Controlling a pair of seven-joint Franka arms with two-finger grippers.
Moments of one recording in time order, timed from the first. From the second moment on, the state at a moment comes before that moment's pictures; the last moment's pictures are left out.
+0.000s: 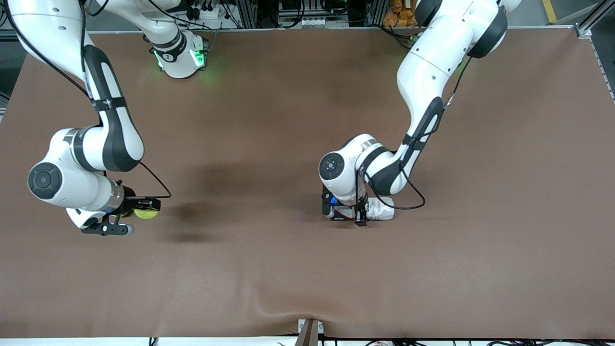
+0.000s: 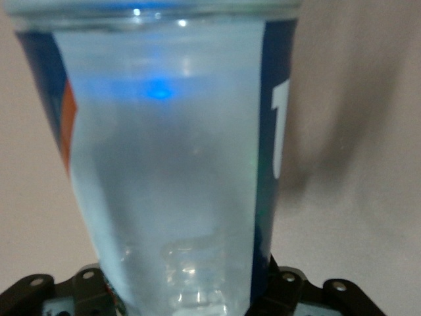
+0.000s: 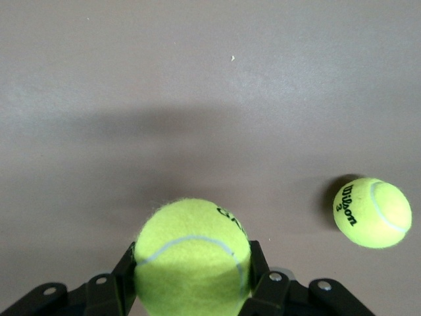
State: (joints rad) left arm -0.51 0.92 -0.18 -1.30 0.55 2.03 0.66; right arm 0.10 0.46 -0.07 -1.71 0.08 2.09 0.05
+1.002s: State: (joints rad) left arm -0.50 0.87 -0.29 -1.27 0.32 2.35 0.61; right arm 0.10 0.38 -0.07 -1.70 0.08 2.07 0.05
